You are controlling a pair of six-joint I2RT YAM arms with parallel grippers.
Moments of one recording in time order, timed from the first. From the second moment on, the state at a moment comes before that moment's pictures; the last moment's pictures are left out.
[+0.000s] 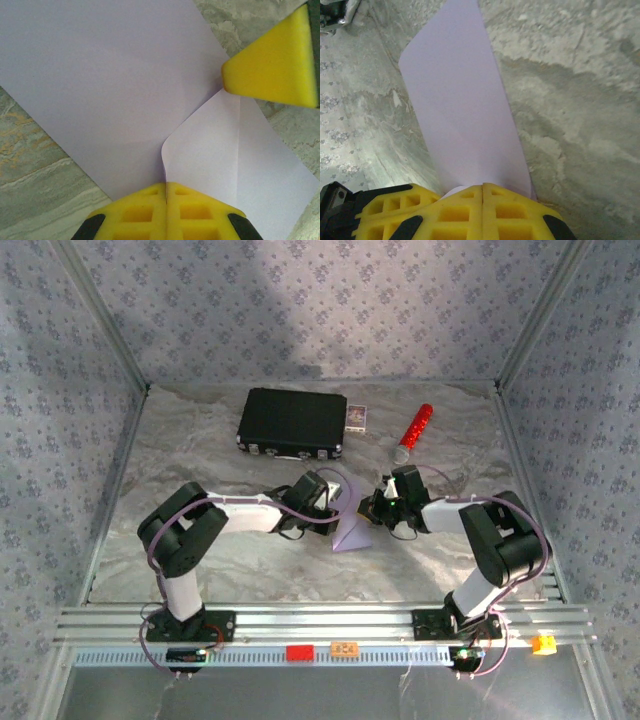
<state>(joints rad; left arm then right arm) -0.85 1.80 0.90 -0.02 0.23 -0.46 0.38 1.62 0.56 0.20 -0.55 0.92</state>
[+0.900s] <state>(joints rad) -0.85 1.80 0.90 -0.02 0.23 -0.46 0.45 1.56 0.58 0.17 -0.55 0.92</state>
